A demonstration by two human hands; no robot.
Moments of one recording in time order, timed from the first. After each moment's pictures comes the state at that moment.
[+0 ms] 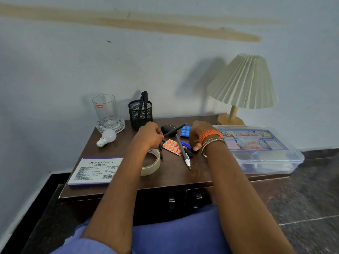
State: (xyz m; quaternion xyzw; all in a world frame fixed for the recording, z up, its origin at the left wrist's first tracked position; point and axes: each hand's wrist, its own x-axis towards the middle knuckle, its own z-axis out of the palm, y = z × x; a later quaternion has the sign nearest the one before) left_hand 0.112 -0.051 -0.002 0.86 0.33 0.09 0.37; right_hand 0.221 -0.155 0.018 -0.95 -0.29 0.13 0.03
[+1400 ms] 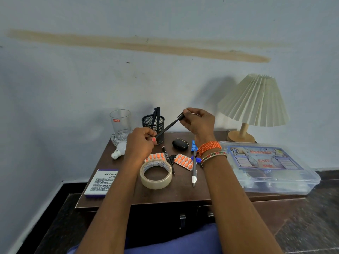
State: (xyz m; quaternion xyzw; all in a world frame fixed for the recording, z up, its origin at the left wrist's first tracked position) left_hand 0.074 -0.023 0.008 0.80 0.34 0.32 0.37; right_hand 0.210 -0.109 0.036 -0.56 -0.13 0.16 0.81
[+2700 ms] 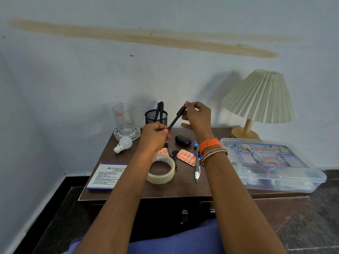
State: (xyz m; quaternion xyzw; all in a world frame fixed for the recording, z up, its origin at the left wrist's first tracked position) left_hand 0.086 -0.049 0.019 0.69 0.34 0.30 0.57; right_hand 0.201 -0.099 0.034 -0.66 -0.21 0.10 0.72
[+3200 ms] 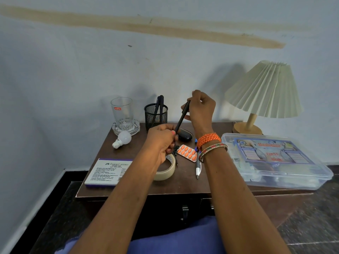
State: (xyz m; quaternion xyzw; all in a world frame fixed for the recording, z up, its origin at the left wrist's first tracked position) left_hand 0.094 -0.061 0.010 0.61 0.36 0.22 0.67; right_hand 0.196 -0.095 0.036 -0.62 -0.21 0.03 0.76
